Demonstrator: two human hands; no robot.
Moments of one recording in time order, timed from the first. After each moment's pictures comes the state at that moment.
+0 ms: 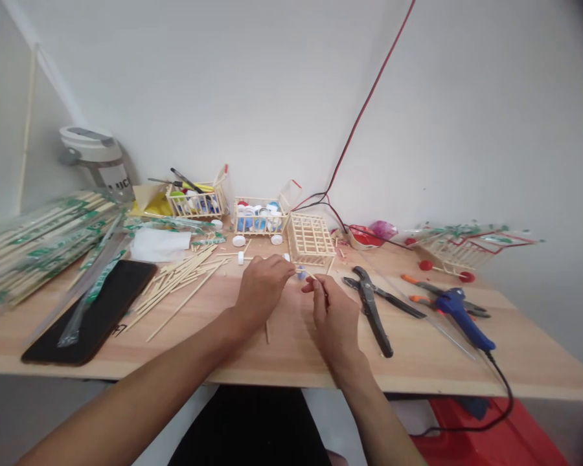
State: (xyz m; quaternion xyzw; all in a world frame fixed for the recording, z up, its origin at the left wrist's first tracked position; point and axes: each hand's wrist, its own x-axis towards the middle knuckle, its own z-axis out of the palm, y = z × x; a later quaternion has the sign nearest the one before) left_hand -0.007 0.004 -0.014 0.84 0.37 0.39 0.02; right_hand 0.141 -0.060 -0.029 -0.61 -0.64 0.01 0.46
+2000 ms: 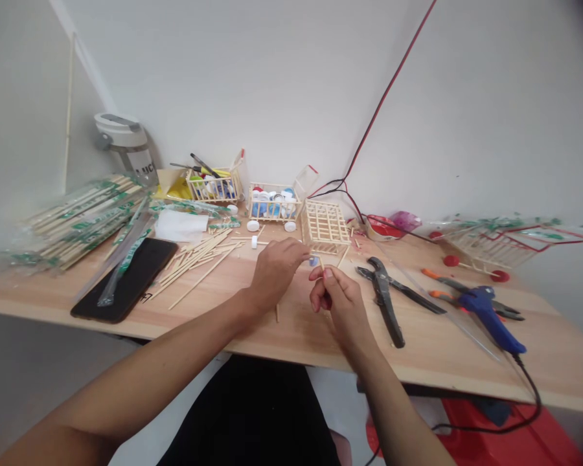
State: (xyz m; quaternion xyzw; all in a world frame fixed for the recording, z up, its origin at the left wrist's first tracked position) left_hand -0.002 -0.002 -0.014 0.81 0.36 0.45 0.06; right_hand 0.139 -0.067 -0.023 -0.48 -0.55 0.42 0.53
